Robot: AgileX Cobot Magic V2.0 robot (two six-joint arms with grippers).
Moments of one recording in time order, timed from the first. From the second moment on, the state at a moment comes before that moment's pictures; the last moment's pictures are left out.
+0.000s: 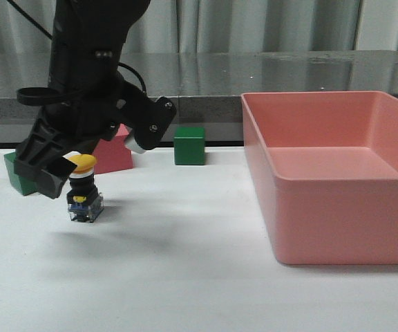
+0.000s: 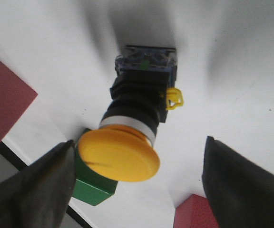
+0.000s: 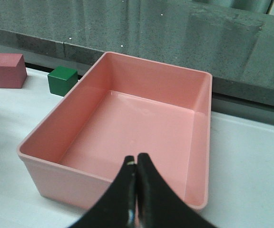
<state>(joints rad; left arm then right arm) -0.66 1.97 -1.43 0.64 1.10 0.81 0.08 0.28 -0.39 0.27 0.45 -0.38</state>
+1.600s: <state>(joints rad) -0.41 0.57 -0.48 0.16 0.44 0.13 0.08 0.28 -0.39 0.27 0.45 -0.38</state>
